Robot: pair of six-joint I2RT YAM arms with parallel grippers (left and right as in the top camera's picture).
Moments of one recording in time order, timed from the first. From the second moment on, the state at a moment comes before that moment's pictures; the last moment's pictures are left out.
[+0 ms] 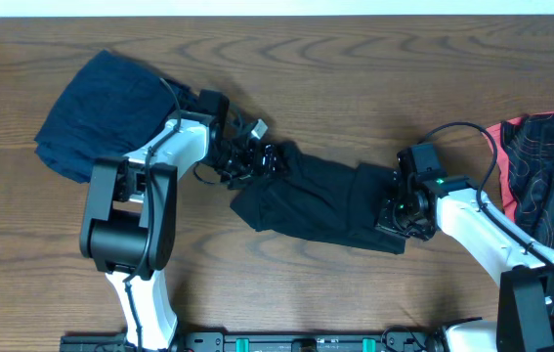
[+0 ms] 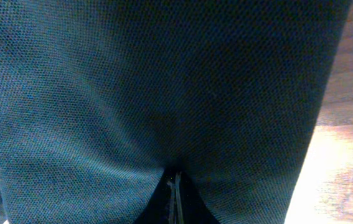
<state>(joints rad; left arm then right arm) -0.21 2.04 1.24 -0.71 0.83 -0.13 0.21 1.54 0.75 -0.67 -0.19 0.52</state>
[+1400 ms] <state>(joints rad) -0.41 1.72 1.49 -1.14 0.37 -0.16 0.05 1.22 0.76 -0.82 -0.16 0.52</state>
